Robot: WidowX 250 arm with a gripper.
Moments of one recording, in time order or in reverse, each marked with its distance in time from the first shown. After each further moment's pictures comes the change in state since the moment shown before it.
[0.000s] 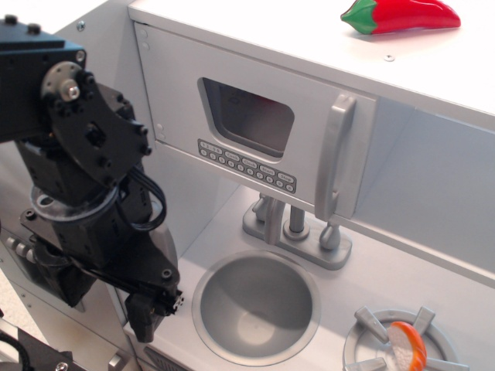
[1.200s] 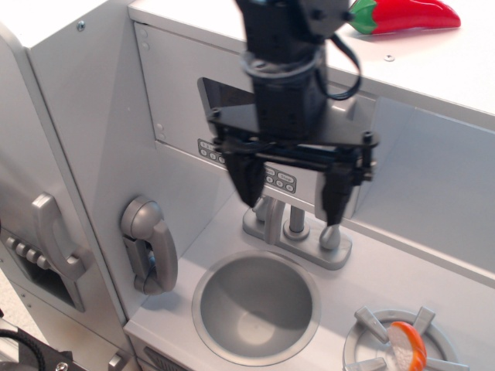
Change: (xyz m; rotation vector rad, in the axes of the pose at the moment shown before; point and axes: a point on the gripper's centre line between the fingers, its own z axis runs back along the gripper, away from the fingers) arm 0.100 -0.083 0.029 -0.144 -0.023 0.046
